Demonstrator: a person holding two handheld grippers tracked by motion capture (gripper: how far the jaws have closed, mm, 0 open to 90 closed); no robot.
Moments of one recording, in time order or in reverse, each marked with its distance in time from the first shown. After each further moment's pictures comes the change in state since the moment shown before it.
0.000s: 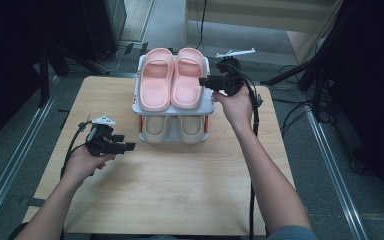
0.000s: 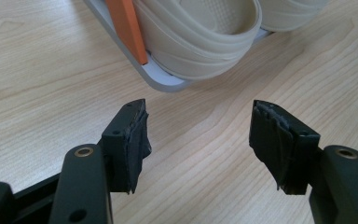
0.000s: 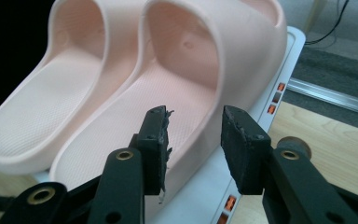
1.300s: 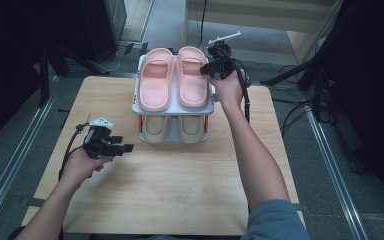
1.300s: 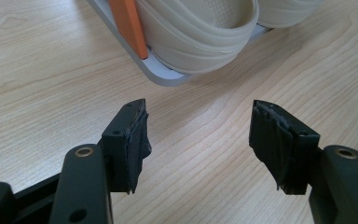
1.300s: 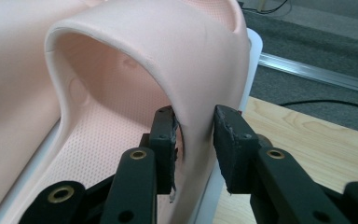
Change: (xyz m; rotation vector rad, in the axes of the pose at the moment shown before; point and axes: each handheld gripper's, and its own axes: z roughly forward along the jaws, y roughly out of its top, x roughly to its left) left arm -0.002 -0.007 -0.005 -0.014 0.005 -0.003; right arm -0.017 0.040 0.048 0.126 -0.178 0.063
